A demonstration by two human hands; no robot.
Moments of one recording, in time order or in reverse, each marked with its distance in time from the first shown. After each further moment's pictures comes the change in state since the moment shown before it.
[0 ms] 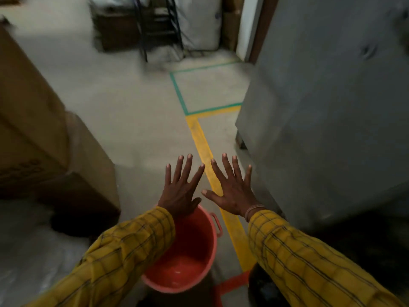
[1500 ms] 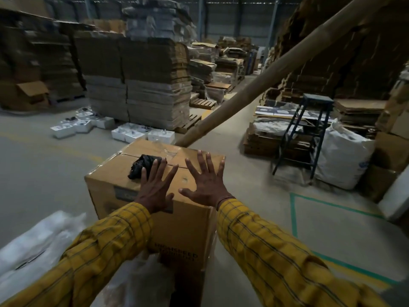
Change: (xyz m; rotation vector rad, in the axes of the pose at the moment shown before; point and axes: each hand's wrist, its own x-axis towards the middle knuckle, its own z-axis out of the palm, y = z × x) left_hand -0.178 -0.456 -0.452 0.202 0.206 -0.861; right_hand 0.232 -0.604 -0.328 -0.080 0.177 -0.857
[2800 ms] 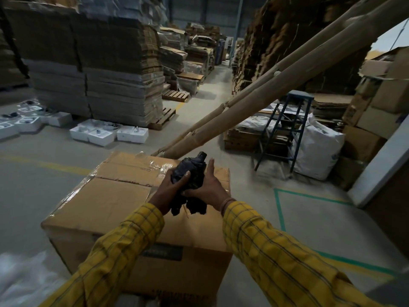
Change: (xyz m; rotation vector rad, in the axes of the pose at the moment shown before) left_hand 0.186 -0.063 0.063 -1.816 -0.297 -0.254; right_hand 0.178 0.007 0.053 0.944 -0.077 0.504
